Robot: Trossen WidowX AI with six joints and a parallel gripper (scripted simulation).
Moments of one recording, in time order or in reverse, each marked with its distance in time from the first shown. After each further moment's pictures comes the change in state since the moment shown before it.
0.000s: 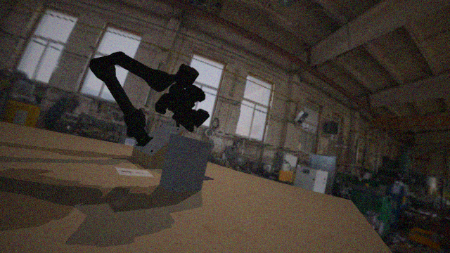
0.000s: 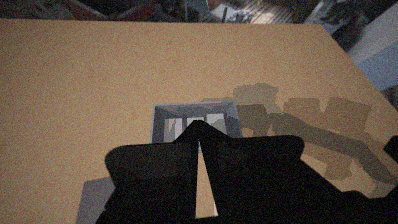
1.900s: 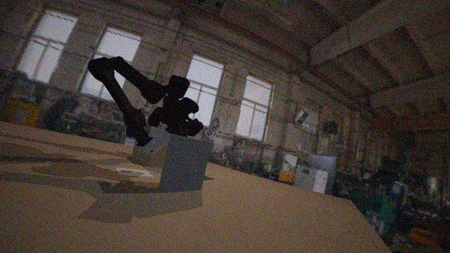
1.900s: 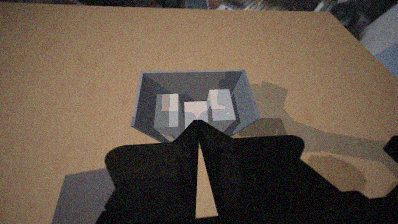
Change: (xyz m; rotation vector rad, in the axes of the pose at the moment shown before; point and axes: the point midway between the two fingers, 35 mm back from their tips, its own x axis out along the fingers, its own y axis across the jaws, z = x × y) arm 0.018 -0.001 -0.041 -0.004 -0.003 0.002
